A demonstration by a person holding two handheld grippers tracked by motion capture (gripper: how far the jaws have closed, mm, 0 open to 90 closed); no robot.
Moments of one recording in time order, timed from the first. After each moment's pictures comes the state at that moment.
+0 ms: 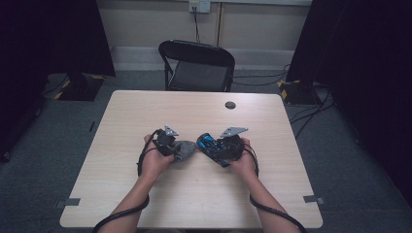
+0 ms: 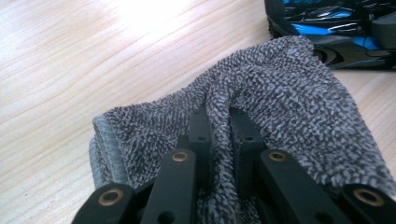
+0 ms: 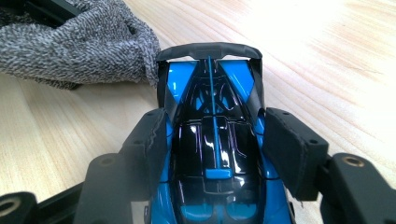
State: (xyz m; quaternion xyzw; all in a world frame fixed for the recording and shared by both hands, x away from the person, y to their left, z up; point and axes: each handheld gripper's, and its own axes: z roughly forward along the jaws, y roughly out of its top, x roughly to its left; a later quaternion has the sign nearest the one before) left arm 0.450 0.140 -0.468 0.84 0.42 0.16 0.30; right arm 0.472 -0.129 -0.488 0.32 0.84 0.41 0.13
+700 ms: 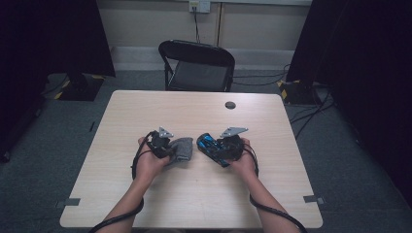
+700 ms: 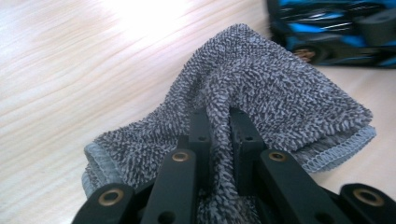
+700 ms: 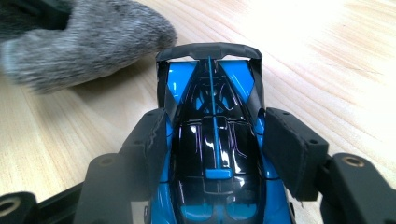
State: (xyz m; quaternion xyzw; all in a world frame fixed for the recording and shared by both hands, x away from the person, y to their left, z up) left arm 0.432 0.153 -0.460 0.83 0.42 0.15 0.33; right arm 0.472 -0.129 -0.487 0.32 0.85 0.41 0.12
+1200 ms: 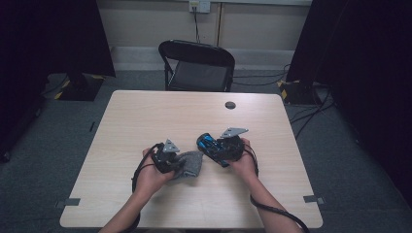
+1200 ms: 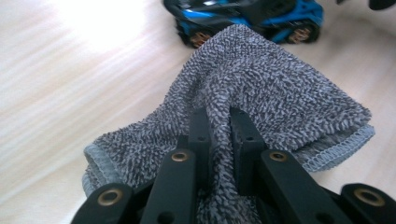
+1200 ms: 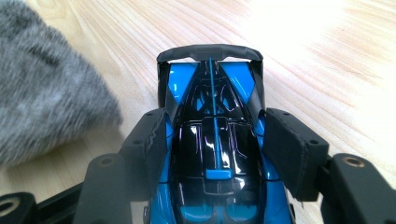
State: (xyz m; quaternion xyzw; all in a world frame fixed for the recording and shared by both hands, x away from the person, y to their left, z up) left arm 0.391 0.133 -0.459 0.85 0.36 0.11 0.35; right arm 0.470 -0.129 -0.489 0.31 0.84 0.42 0.13
